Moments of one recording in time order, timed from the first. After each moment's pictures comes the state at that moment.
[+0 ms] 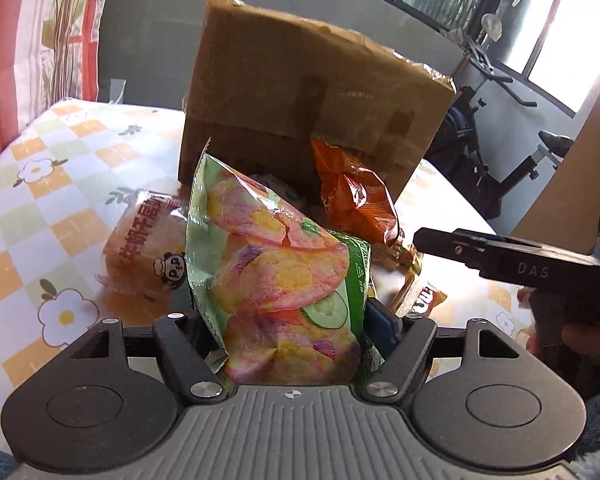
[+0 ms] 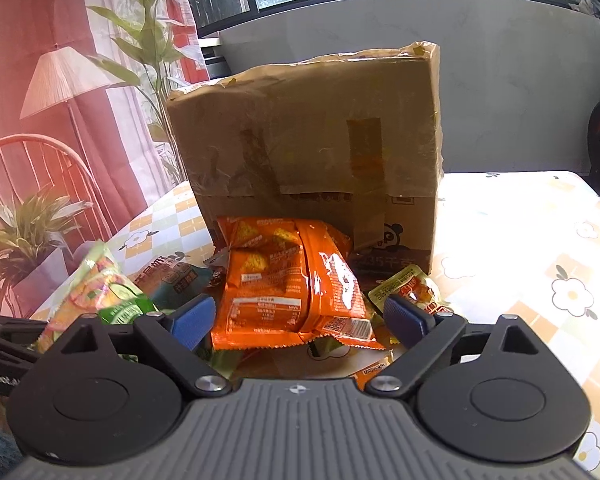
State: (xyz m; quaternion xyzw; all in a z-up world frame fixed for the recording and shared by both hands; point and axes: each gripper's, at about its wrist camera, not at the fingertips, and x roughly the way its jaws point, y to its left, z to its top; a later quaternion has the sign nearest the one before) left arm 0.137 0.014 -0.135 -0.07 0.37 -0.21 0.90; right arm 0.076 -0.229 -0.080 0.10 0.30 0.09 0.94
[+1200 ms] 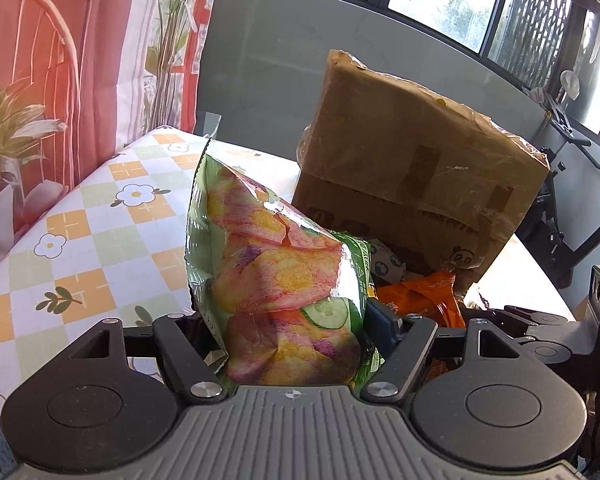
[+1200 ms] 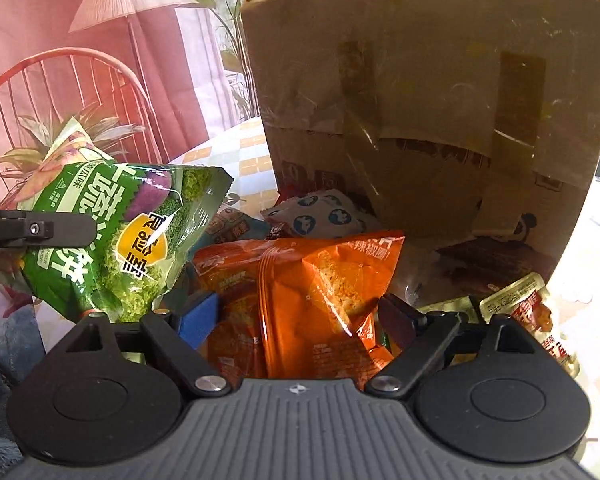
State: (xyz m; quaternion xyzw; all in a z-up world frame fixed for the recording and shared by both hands) left arm 0.149 0.042 -0.127 -0.09 0.33 -0.07 0.94; right arm 0.138 -0.182 -0.127 0.04 0.35 0.22 0.91
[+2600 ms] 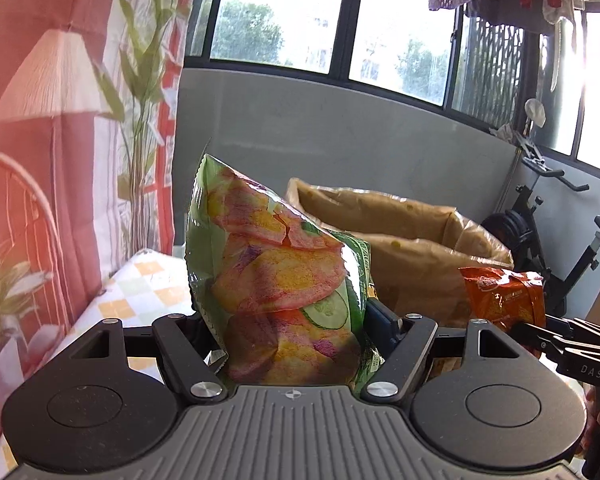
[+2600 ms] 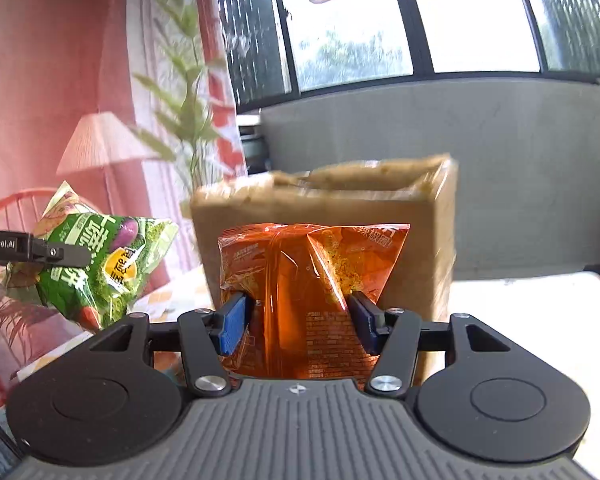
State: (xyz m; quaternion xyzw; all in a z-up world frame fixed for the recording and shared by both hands) left arm 0.173 0.028 -0.026 -0.04 0.20 -0.10 0.97; right arm 0.080 -0.267 -0.032 0.07 0.15 0.13 0.98
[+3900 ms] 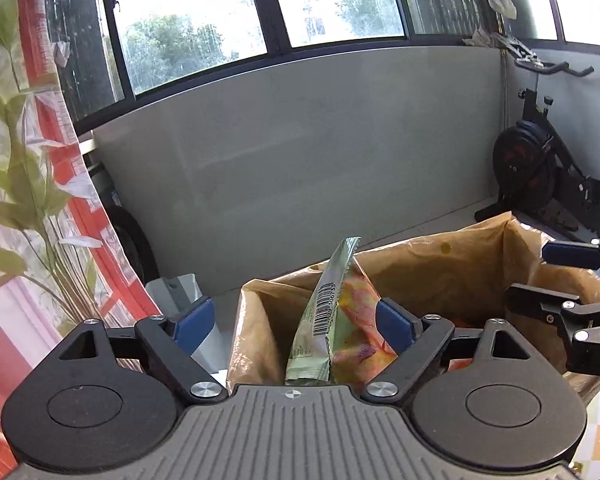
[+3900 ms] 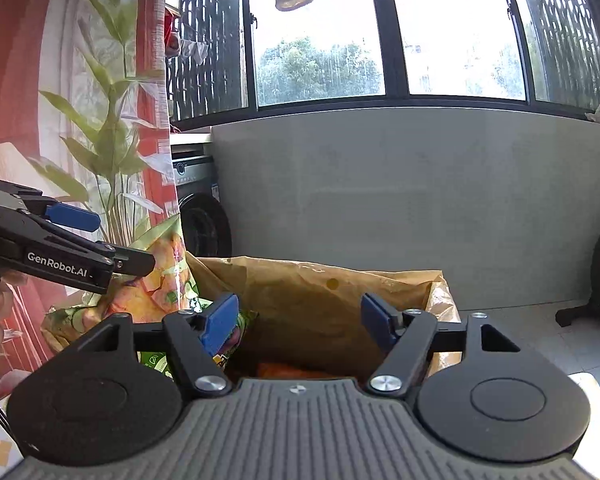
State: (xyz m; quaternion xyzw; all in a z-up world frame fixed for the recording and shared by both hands) left arm 0.382 -0.102 0.015 0.15 0.23 -0.11 0.96; right arm 0.274 -0.275 0.011 0.05 0.15 0.08 0.98
